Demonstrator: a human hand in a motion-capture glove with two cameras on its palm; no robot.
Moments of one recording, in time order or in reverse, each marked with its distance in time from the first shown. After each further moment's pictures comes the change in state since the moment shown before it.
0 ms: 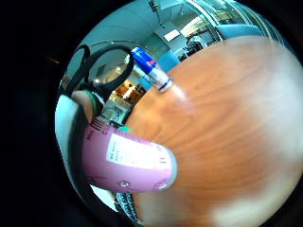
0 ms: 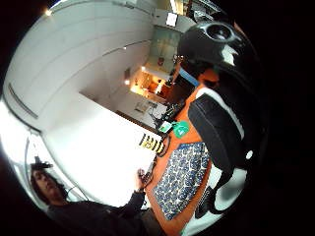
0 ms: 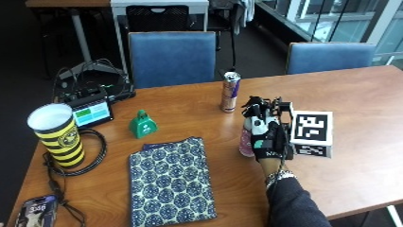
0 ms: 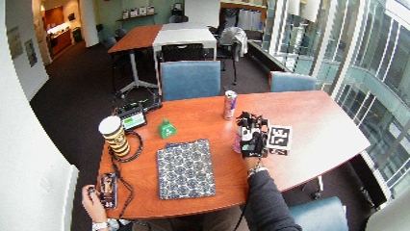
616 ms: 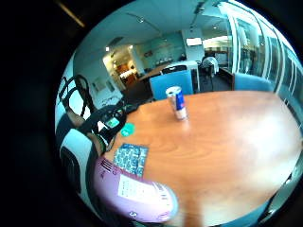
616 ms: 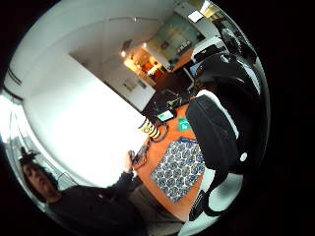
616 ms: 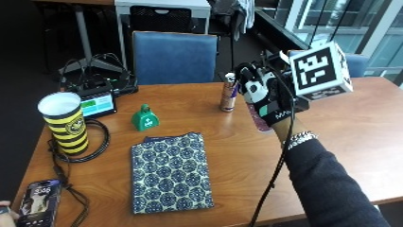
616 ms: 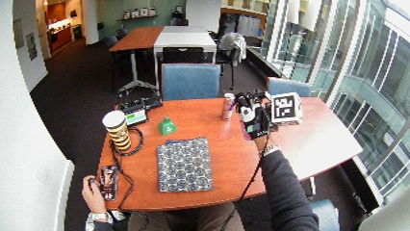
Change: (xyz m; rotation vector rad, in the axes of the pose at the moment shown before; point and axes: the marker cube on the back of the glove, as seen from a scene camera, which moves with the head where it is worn) arm -0.109 -0.054 -0.018 -0.207 0.227 -0.360
